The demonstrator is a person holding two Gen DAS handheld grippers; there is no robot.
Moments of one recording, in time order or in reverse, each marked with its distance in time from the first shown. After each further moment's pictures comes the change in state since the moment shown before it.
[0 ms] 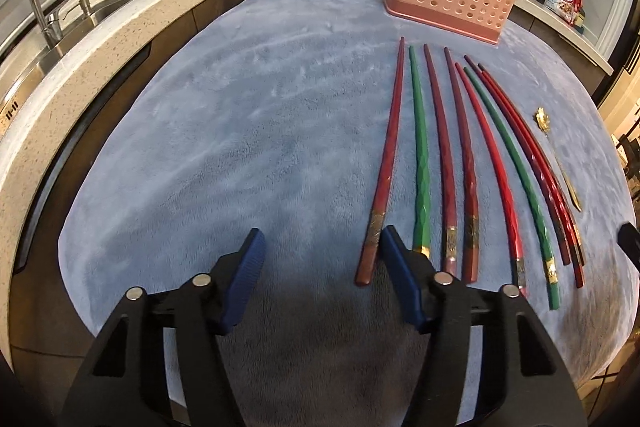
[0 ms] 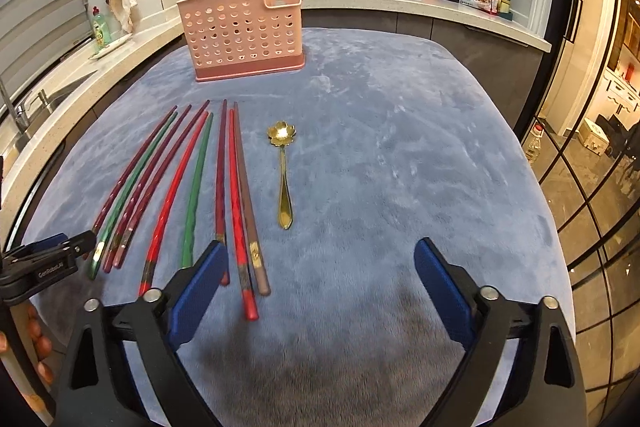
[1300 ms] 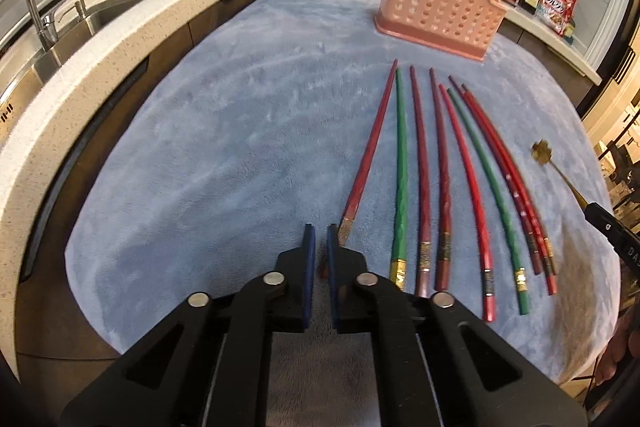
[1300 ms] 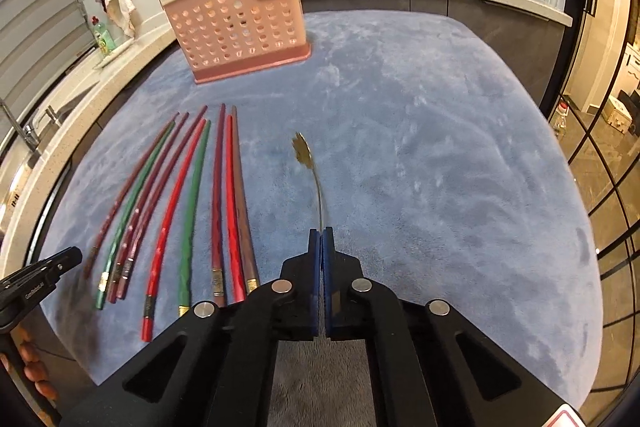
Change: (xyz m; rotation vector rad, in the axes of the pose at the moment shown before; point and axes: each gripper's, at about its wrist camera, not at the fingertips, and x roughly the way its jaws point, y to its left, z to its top) left arm -0.024 0.004 0.015 -0.013 -0.020 -0.048; right arm 0.014 -0.015 0.023 0.052 0.028 0.101
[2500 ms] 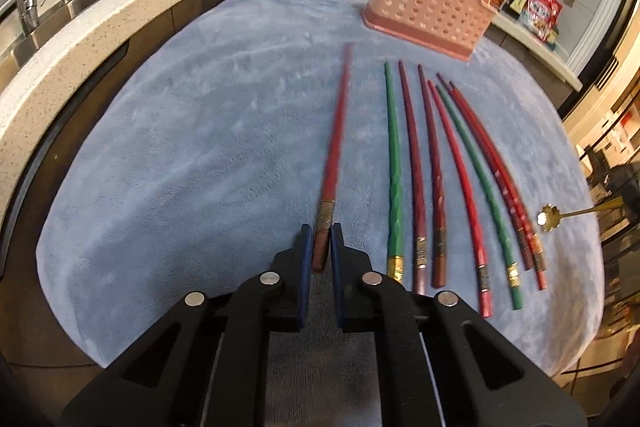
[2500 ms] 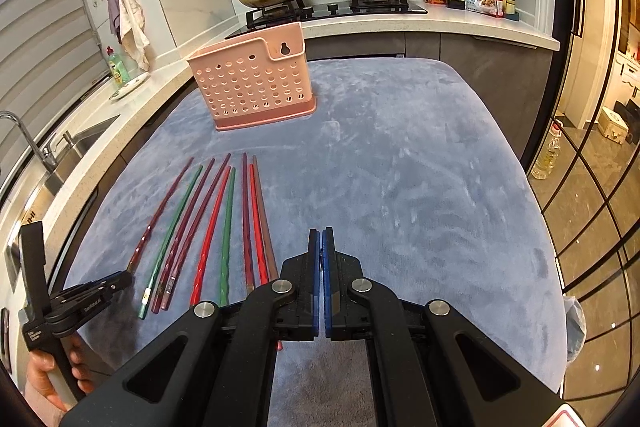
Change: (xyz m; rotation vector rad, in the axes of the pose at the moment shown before) left arm 0.010 0.014 -0.005 -0.026 0.011 -0.115; right arm -0.060 0.000 0.014 0.007 -0.110 0.016
